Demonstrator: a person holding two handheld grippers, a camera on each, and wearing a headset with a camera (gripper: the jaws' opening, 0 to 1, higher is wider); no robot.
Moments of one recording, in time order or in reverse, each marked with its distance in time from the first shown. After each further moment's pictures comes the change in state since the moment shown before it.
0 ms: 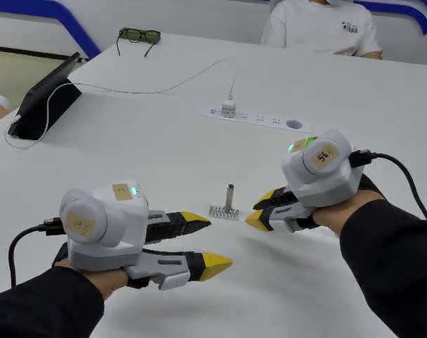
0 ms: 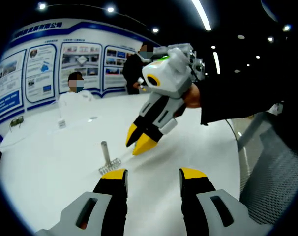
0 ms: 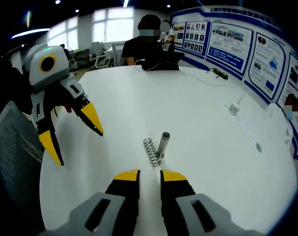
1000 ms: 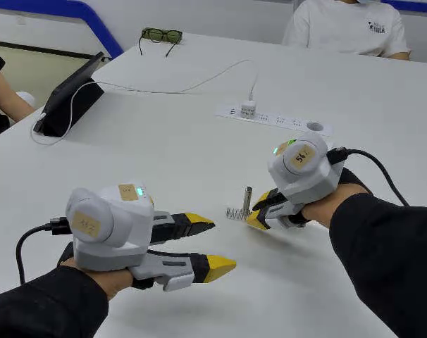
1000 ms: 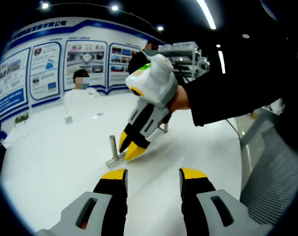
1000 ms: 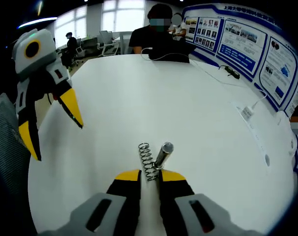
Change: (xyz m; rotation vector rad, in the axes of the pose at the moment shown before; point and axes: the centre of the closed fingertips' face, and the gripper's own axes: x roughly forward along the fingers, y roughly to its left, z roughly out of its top) left arm -0.013 0.008 -0.007 -0.016 0.020 0.041; right arm 0.043 -0.007 -0.002 -0.074 0.081 0.047
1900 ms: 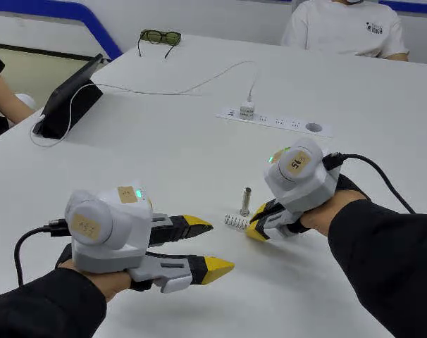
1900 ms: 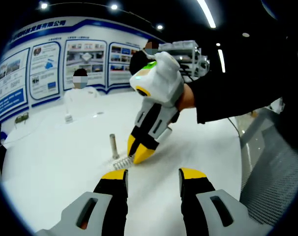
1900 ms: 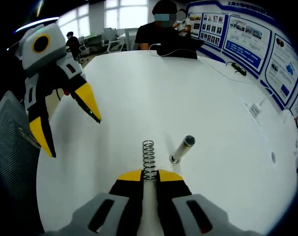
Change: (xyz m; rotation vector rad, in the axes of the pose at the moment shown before) left arm 0.000 0.000 -0.002 0.007 0.012 0.000; right arm -0.012 0.029 -0.006 -0.013 0.032 0.063
